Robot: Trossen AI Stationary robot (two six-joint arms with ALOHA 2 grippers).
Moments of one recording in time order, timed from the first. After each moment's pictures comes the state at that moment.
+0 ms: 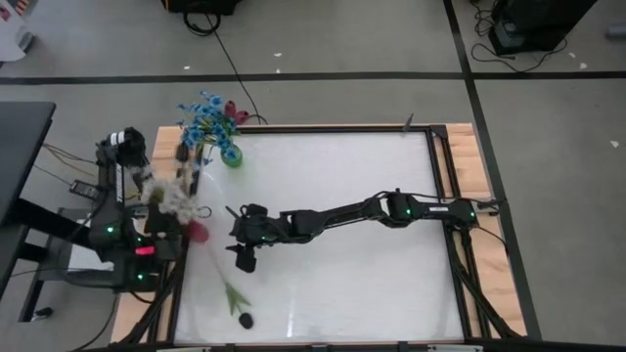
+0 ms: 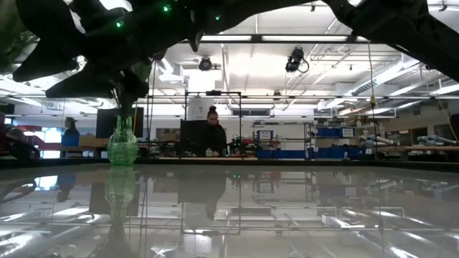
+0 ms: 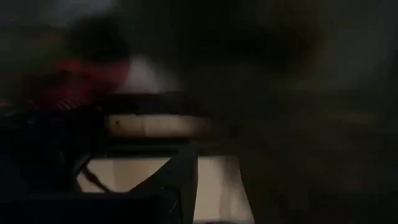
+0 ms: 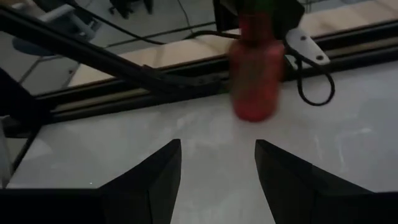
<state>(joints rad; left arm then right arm) -1.35 0.98 0.93 -1.41 -0.03 -1.38 0.13 2.61 2.33 -0.17 0.08 0.29</state>
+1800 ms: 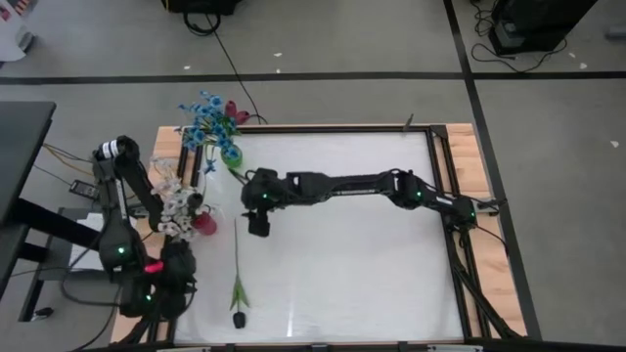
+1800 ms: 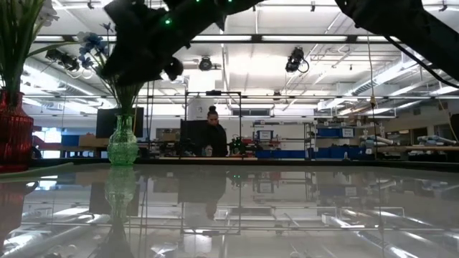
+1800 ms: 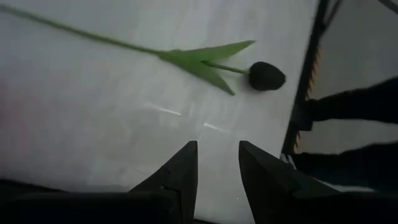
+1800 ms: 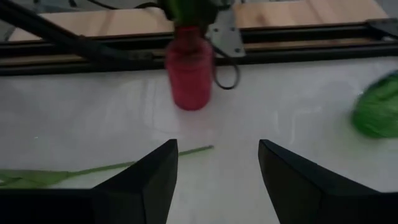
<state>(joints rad) -1.28 1.13 0.94 -1.03 -0.38 -1.62 -0.01 2.45 2.33 -0.51 0.01 0.07</state>
